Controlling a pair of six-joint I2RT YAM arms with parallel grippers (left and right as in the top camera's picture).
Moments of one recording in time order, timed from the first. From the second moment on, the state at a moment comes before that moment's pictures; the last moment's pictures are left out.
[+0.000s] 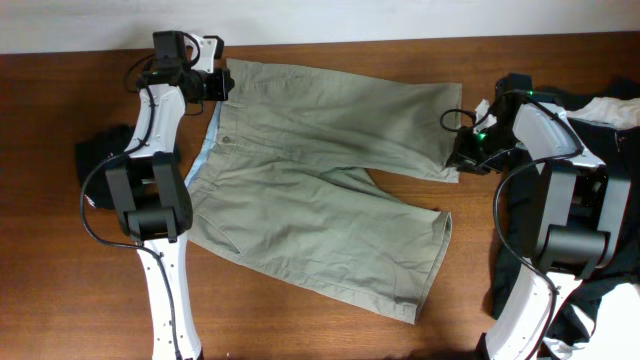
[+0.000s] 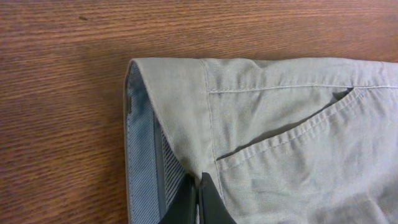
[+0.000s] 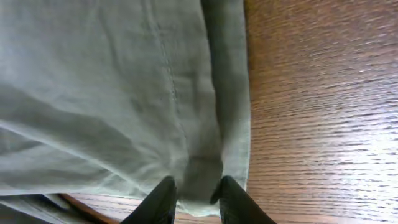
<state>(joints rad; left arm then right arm) 0.06 2.66 2.32 -0.59 0.49 0.10 -0.18 2.16 1.60 -0.97 -0.34 0.14</state>
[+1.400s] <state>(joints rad) 0.17 1.85 2.33 -1.69 0.15 0.13 -0.07 1.45 1.65 -1.58 -0.43 0.14</state>
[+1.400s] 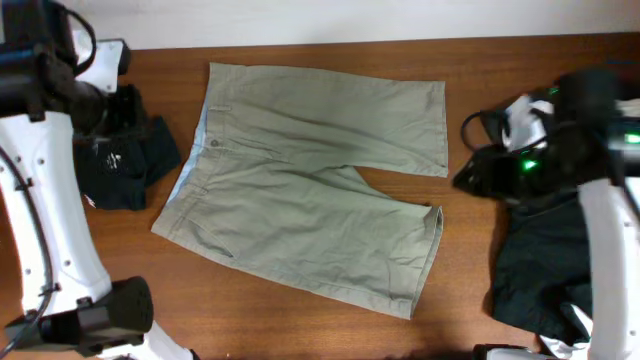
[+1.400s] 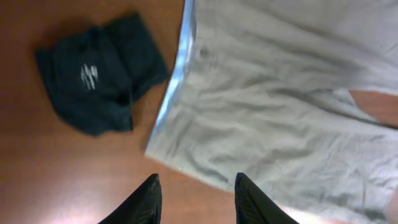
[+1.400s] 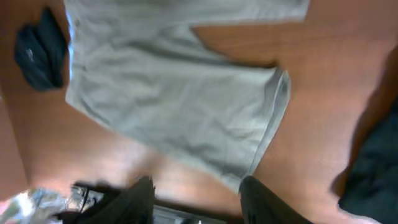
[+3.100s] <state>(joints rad) 0.38 1.83 1.13 -1.17 0.28 -0.01 0.20 1.45 0.66 -0.86 -0.36 0.67</state>
